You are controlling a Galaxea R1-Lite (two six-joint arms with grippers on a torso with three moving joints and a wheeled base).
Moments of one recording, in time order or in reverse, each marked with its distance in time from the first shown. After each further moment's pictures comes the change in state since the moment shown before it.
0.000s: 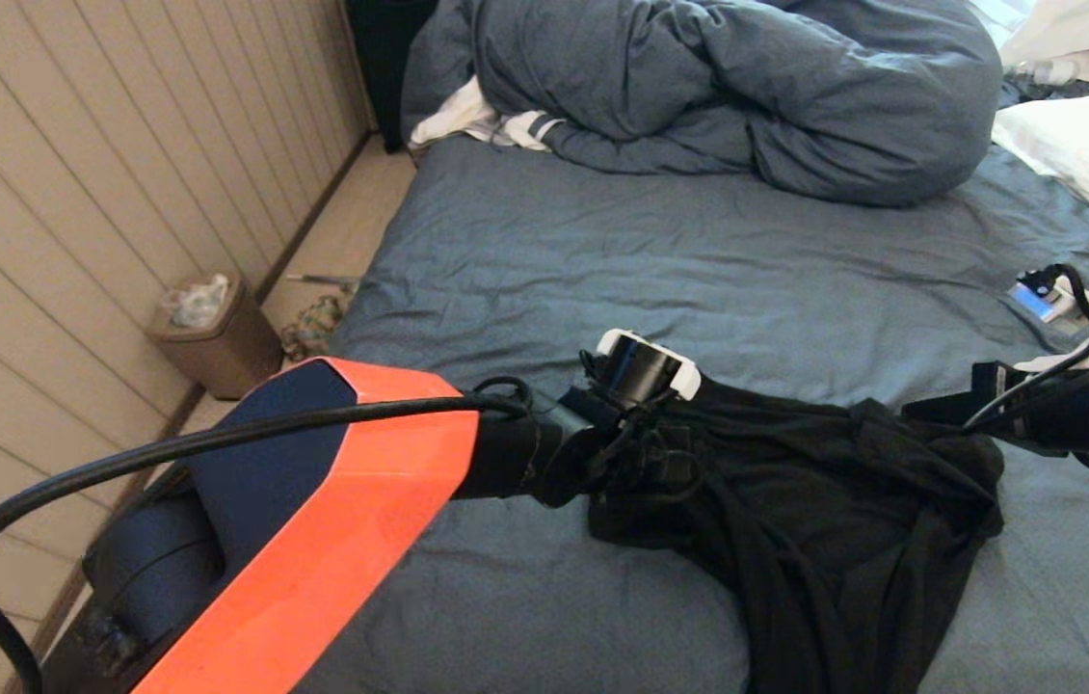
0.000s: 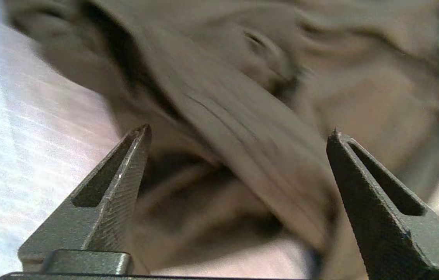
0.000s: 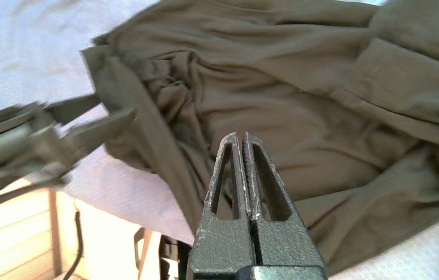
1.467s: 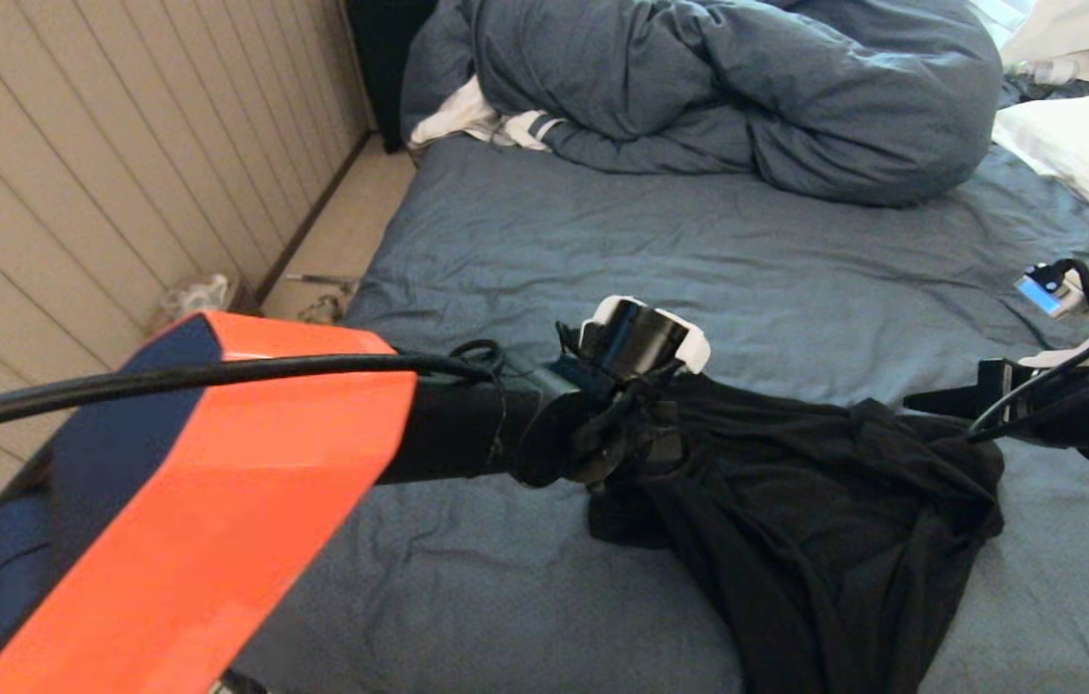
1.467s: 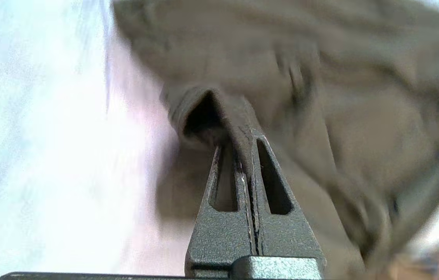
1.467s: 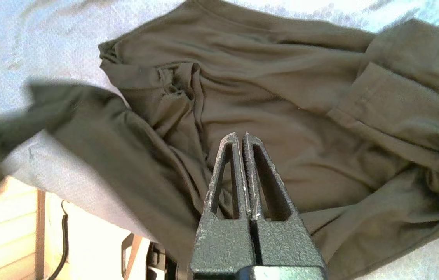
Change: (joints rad) left arm -0.038 -0.158 0.072 0.141 0.148 -0.064; right arm -0.018 -0.007 0.021 -0.064 0.028 -0.045
